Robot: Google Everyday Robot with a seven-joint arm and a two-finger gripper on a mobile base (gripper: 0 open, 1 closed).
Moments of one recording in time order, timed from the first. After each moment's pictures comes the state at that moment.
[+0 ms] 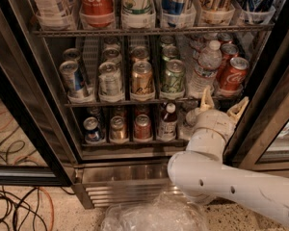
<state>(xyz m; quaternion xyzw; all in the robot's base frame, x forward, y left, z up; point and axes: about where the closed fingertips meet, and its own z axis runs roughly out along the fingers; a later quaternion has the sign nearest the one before) 0.567 -0.241 0.836 0.17 0.63 -0.20 0.73</state>
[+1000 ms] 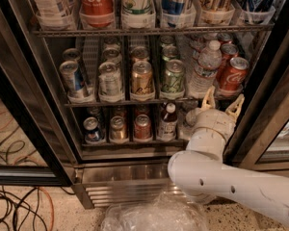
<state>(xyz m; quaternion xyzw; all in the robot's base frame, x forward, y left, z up) 0.569 -0.239 0.835 0.16 0.63 -0.20 0.73</state>
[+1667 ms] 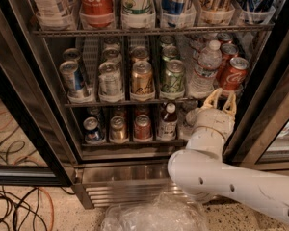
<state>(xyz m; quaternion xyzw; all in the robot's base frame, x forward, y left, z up) 0.572 -0.238 0.834 0.16 0.63 -0.20 0.73</state>
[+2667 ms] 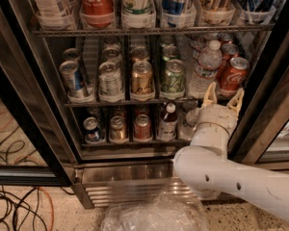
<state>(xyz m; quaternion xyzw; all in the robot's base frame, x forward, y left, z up) 0.580 -0.243 0.844 0.14 0.64 -0.20 0.73</state>
